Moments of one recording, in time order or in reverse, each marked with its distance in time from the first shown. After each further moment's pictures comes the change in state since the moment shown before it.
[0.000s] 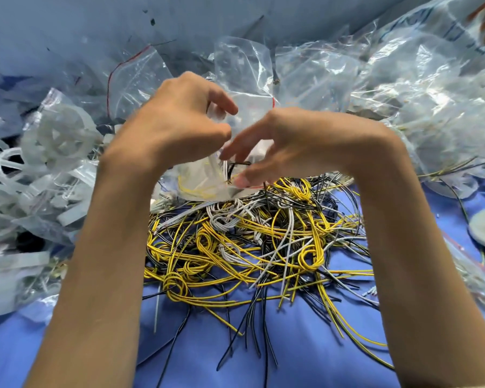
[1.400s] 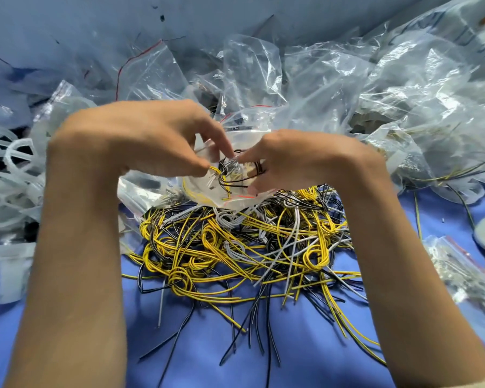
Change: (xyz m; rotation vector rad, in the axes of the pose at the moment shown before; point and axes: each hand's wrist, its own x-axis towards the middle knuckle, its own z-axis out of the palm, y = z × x) left_hand -0.012 -0.020 -0.029 0.211 -0.502 0.107; right_hand 0.019 0.006 0.021 -0.305 -0.068 0.060
